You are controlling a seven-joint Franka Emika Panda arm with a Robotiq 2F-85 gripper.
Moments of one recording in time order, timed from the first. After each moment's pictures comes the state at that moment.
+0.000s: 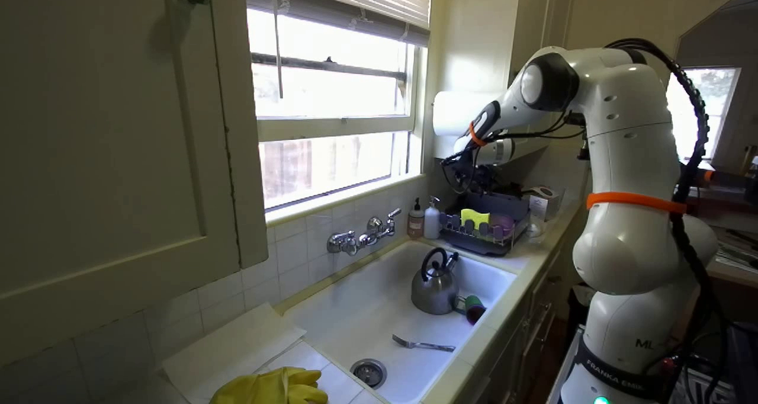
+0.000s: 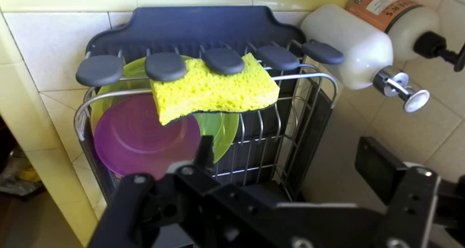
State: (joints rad) arm -0.43 0.32 -0.31 -1.95 0.06 2.74 0.71
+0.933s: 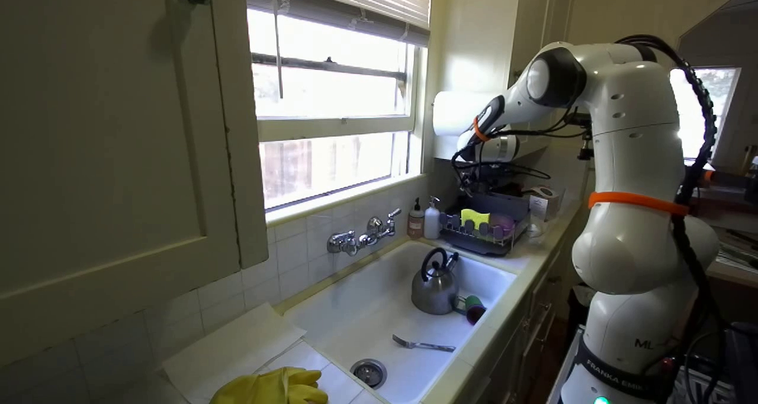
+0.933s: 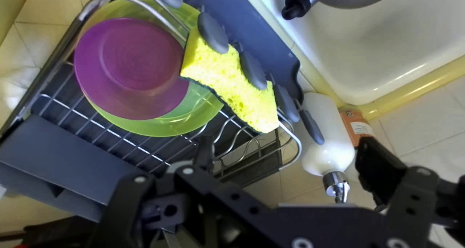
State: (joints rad) arm -0.45 0.28 -0.30 -1.98 0.13 2.67 -0.16
